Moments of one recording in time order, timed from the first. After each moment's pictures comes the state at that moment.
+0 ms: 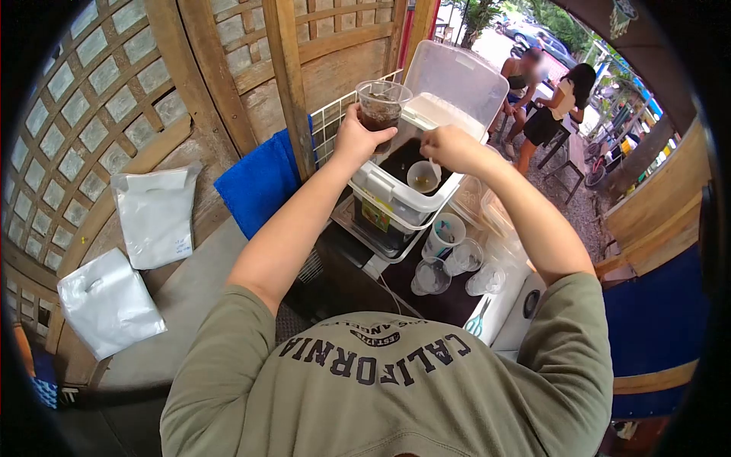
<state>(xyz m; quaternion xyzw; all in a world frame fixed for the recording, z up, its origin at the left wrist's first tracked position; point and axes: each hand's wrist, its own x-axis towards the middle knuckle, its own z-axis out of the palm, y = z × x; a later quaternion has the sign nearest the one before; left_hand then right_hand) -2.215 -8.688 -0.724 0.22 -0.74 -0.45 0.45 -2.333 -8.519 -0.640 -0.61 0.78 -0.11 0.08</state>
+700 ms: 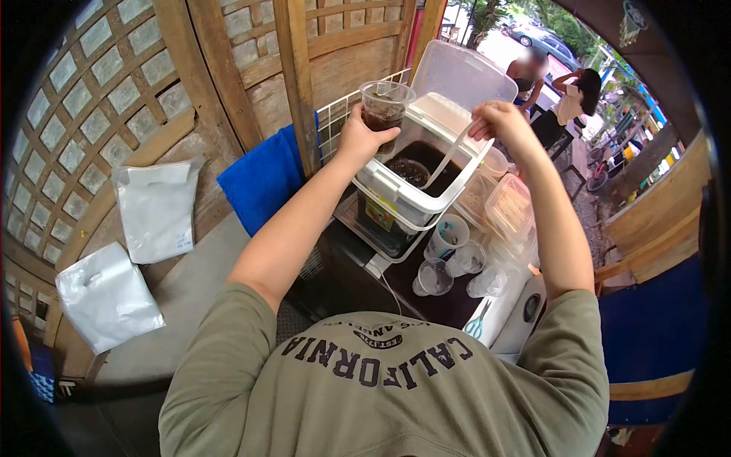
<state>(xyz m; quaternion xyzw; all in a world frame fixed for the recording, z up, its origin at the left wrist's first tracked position) -2.213 -8.698 -0.732 0.21 -0.73 -0.47 0.44 -2.384 -8.487 -0.599 -0.45 0.72 -0.48 0.24</state>
